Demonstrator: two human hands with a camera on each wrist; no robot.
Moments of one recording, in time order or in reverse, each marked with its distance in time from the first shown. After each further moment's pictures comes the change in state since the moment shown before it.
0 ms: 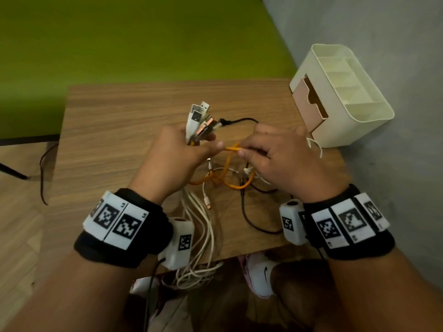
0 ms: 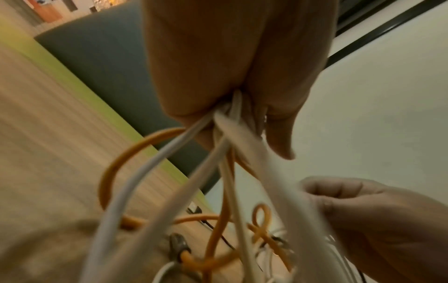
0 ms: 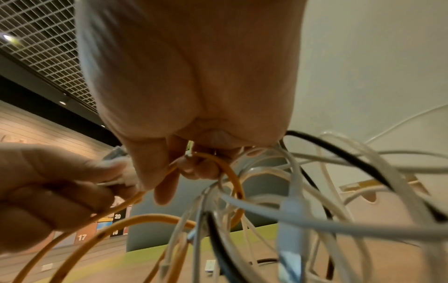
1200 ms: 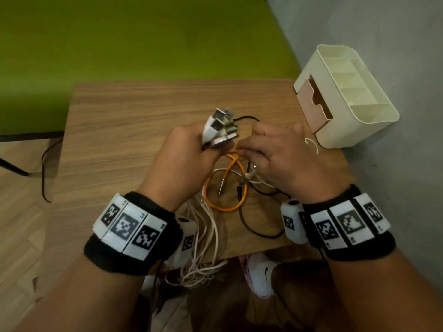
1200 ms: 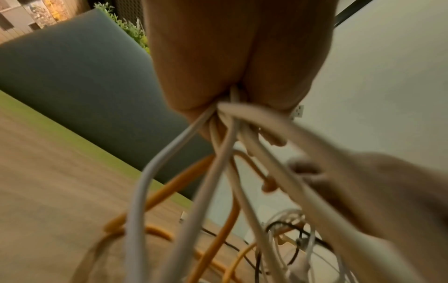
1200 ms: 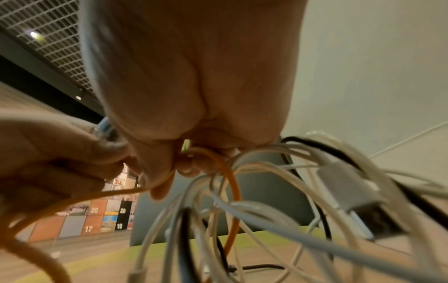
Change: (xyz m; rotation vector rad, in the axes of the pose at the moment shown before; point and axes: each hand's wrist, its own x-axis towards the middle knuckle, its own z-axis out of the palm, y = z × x) left_hand -0.014 0.011 0.005 0.140 0.063 0.242; right_hand 0.005 -0.005 0.007 -0.043 0.077 -0.140
